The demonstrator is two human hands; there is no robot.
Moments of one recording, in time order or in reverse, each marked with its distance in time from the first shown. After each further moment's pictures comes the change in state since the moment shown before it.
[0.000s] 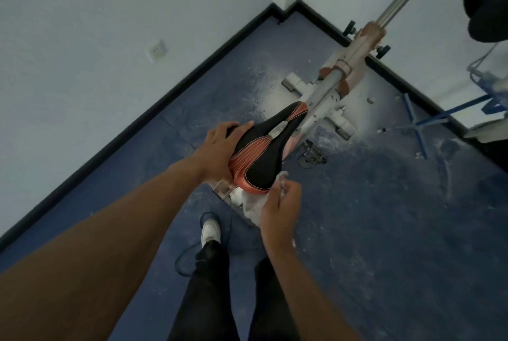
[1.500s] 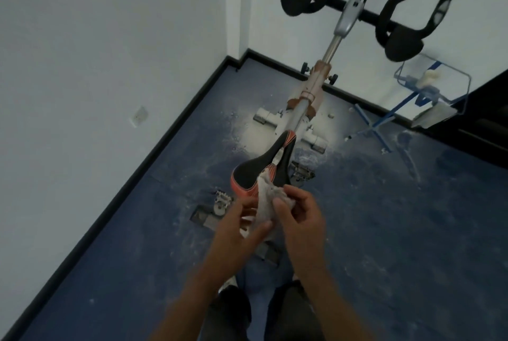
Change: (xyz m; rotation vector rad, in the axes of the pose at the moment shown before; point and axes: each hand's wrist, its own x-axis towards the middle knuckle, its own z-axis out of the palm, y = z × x) left_hand -0.131 0.013 0.006 -0.855 0.196 0.227; right_hand -0.066 -0.114 -0.007 0.379 0.063 -0.005
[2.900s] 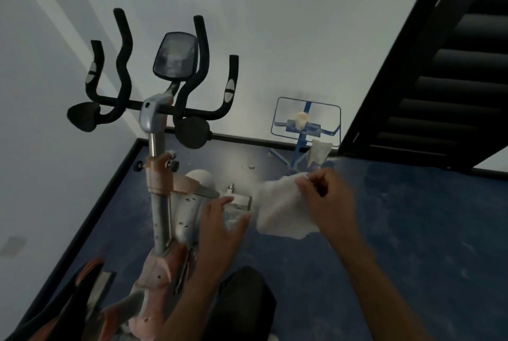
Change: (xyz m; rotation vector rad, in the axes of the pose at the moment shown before) left_hand 0.261 0.148 0.458 0.429 0.153 0.213; right_hand 0.324 -0.143 -0.498 -0.347 0.165 -0.241
